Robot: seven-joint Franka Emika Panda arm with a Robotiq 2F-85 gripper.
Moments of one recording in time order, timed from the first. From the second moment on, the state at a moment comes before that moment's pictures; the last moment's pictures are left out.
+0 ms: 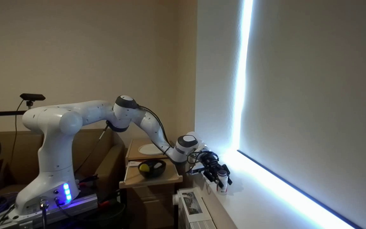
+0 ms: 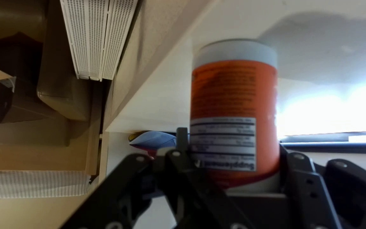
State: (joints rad) arm 0.31 1.48 -1.13 -1.66 0.14 2.62 1.60
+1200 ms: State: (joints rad) arm 0.15 1.15 -0.94 -1.71 0.09 2.75 1.13
